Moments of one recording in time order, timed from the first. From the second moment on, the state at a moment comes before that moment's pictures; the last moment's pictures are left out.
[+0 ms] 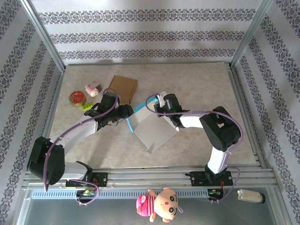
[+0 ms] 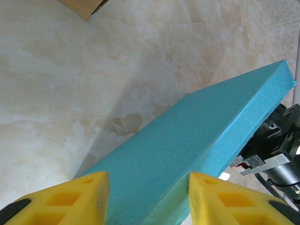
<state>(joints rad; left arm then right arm) -0.42 1.34 0.84 -0.31 0.22 -0.87 0.54 1.81 0.84 0.38 -0.05 0.10</state>
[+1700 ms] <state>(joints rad) -0.43 0.82 0.96 -0.59 -0.14 -0.77 0.53 1.27 1.12 -0.19 -0.02 -1.11</state>
